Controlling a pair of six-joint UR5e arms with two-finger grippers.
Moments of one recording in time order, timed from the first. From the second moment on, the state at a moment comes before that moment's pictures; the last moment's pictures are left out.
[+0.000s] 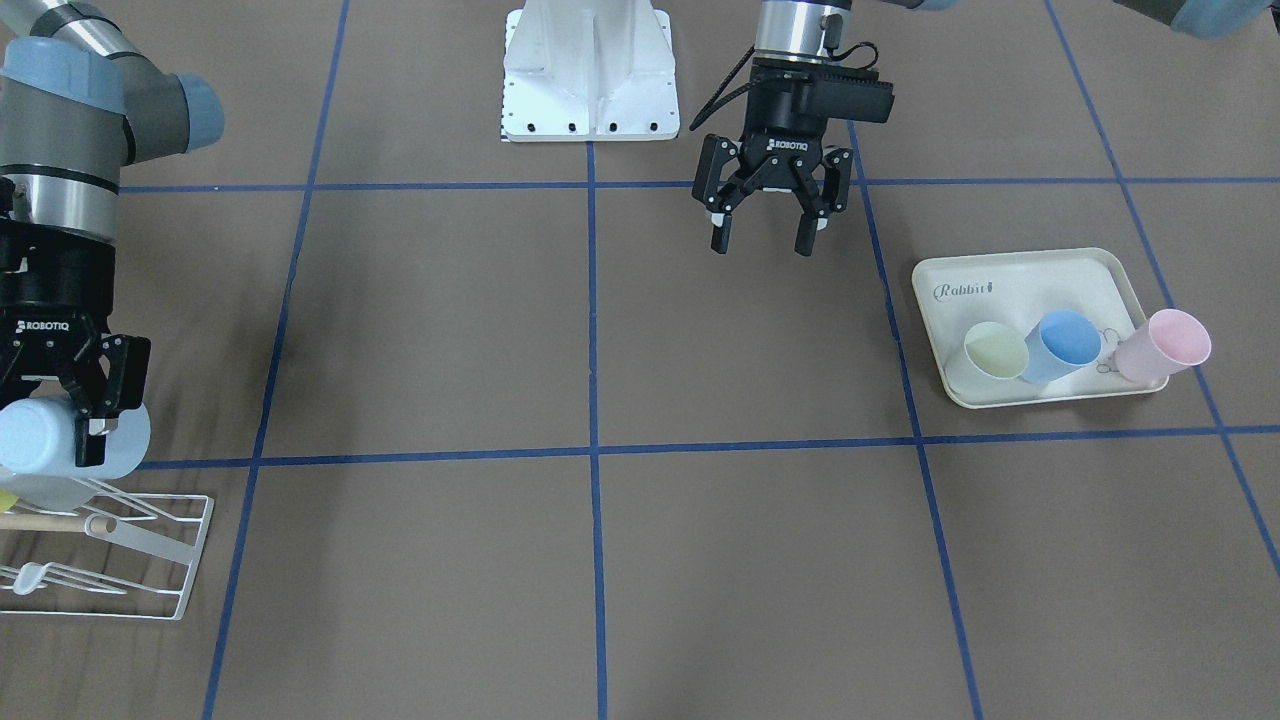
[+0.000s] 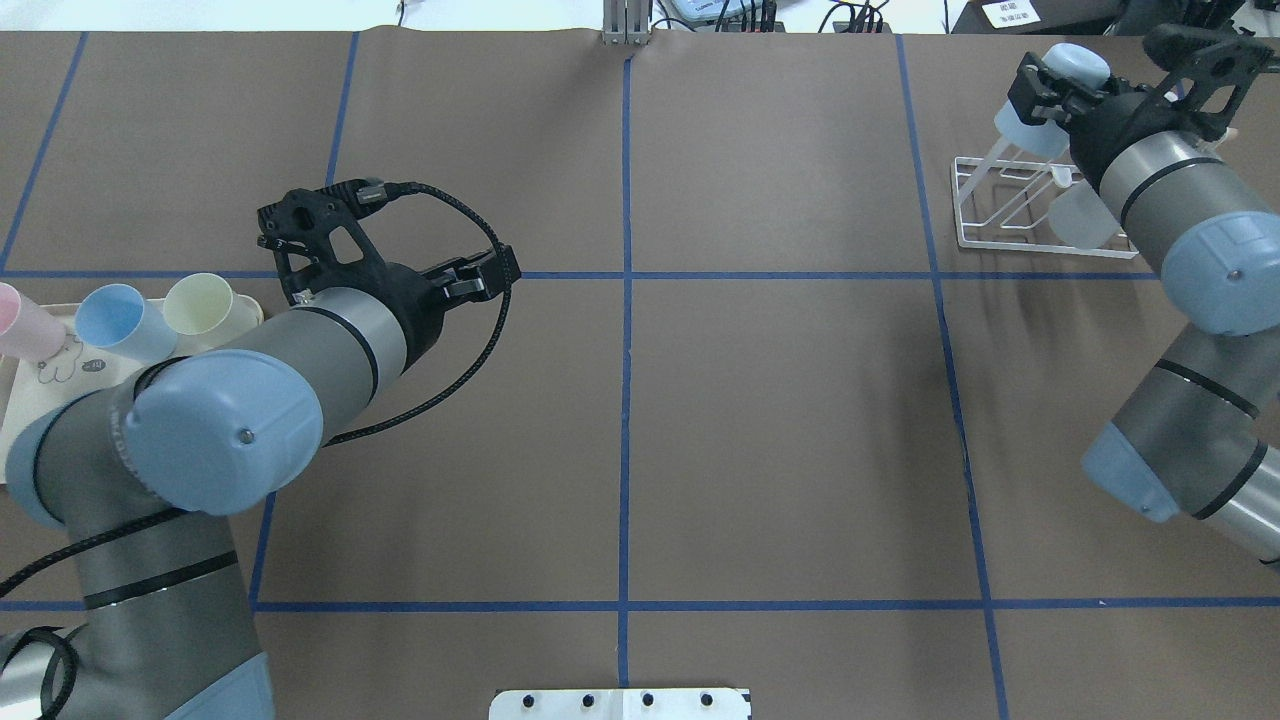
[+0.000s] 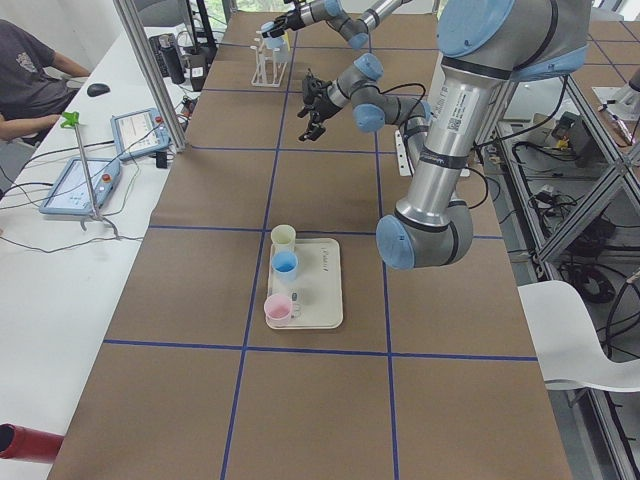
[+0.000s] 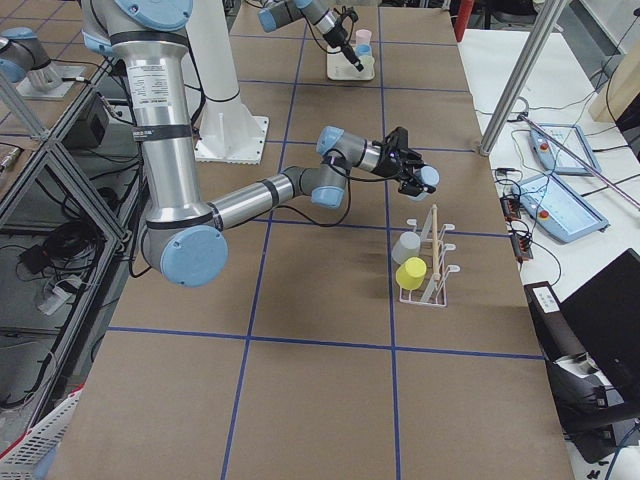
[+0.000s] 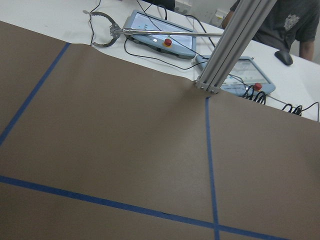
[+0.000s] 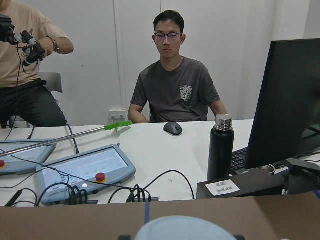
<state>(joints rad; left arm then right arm) -0.48 -1.98 -2.12 -1.66 -1.27 -1.42 0.78 -1.46 1.75 -0.67 1.02 1.00</state>
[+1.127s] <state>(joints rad) -0.52 -1.96 -2.13 -1.61 -1.32 -1.37 0.77 -1.46 1.67 -0.67 0.95 0.92</state>
